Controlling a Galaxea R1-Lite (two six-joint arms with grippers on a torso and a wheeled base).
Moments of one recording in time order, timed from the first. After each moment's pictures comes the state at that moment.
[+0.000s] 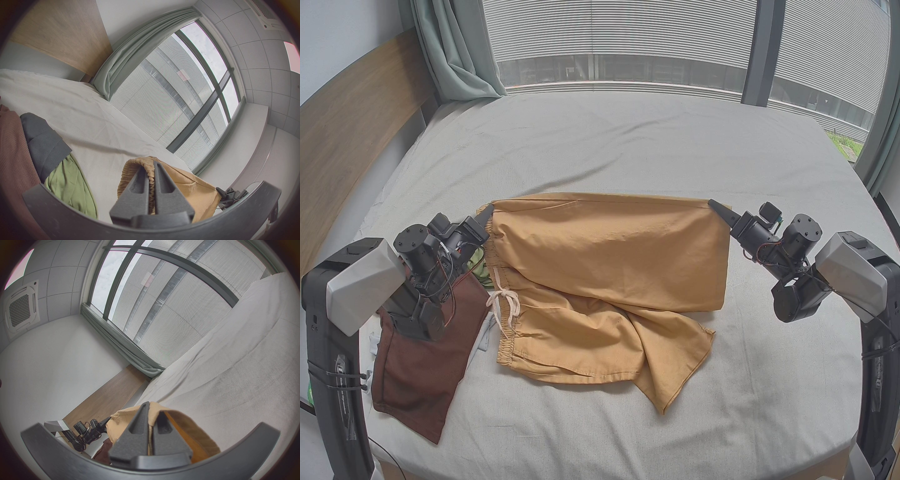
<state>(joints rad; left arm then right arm) -0.08 2.39 -1.12 -1.55 -0.26 -0.70 0.11 2.46 -1.28 -1.54 0.57 0.79</state>
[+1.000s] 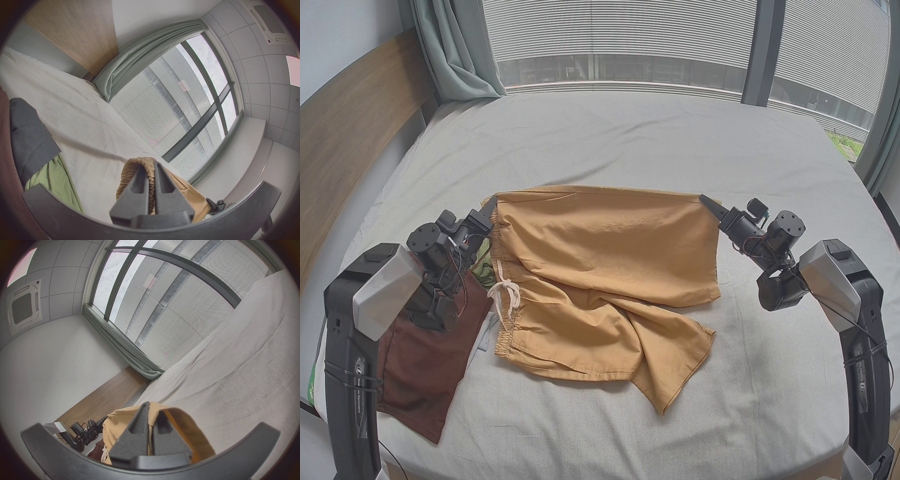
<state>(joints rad) -0.08 2.53 -1.36 -1.55 -0.23 -0.82 0.11 2.63 -1.62 -1.41 0.57 0.79</state>
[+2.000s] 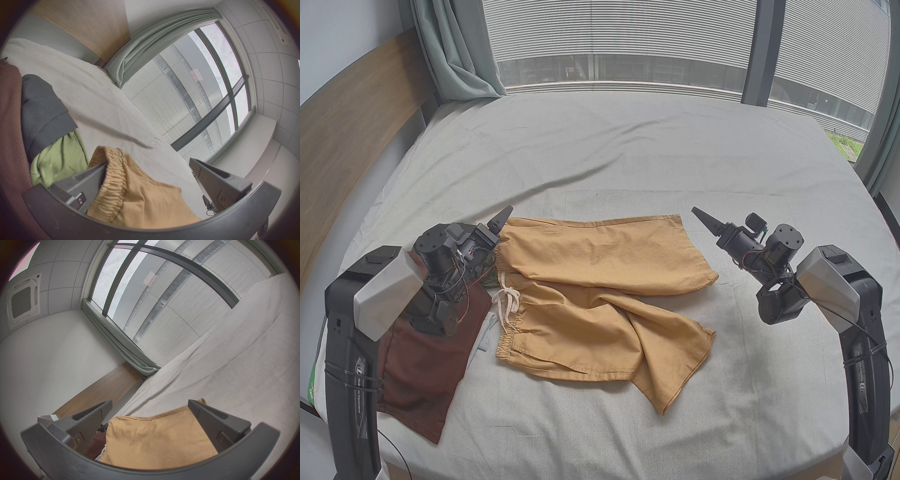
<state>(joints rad) -0.09 2.53 -1.32 -1.41 -0.25 -0.82 0.12 2.63 -1.50 -1.47 0.56 0.73</state>
